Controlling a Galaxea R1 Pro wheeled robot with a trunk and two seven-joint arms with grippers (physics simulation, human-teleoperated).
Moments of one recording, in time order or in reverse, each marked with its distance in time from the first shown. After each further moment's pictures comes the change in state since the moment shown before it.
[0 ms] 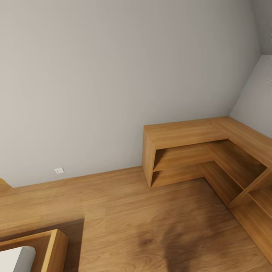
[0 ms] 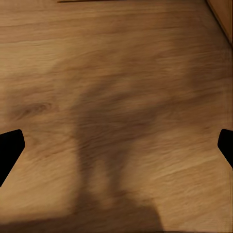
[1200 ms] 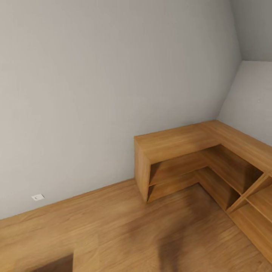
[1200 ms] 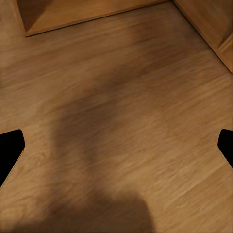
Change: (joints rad) left arm 0.000 0.036 -0.001 0.000 0.002 -0.001 0.000; right arm 0.000 -0.001 0.003 -0.001 -0.094 -0.003 0.005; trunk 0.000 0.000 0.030
